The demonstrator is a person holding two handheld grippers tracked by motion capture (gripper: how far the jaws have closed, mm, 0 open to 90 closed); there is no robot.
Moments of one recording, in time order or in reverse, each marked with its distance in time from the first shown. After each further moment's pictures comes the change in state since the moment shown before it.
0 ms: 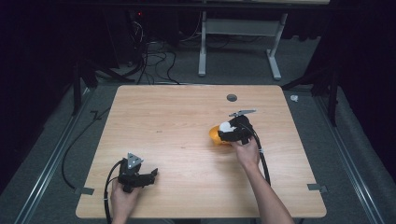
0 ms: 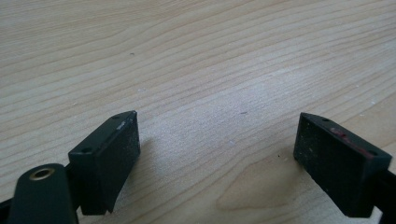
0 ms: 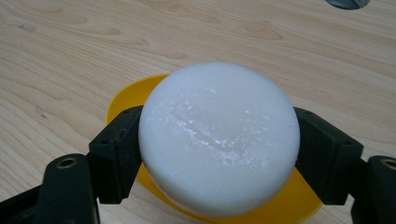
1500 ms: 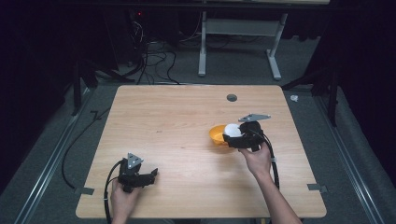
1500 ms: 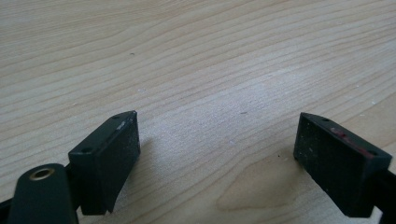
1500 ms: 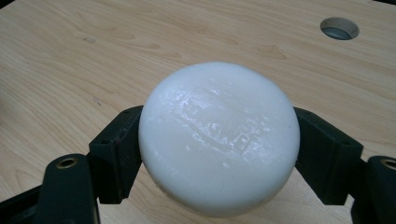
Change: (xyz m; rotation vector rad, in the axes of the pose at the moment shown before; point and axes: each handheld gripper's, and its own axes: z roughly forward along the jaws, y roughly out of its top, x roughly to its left) left arm 0.000 0.000 0.000 0.000 0.000 0.000; right arm 0.003 -0.014 -0.054 -0.102 0.073 -0.057
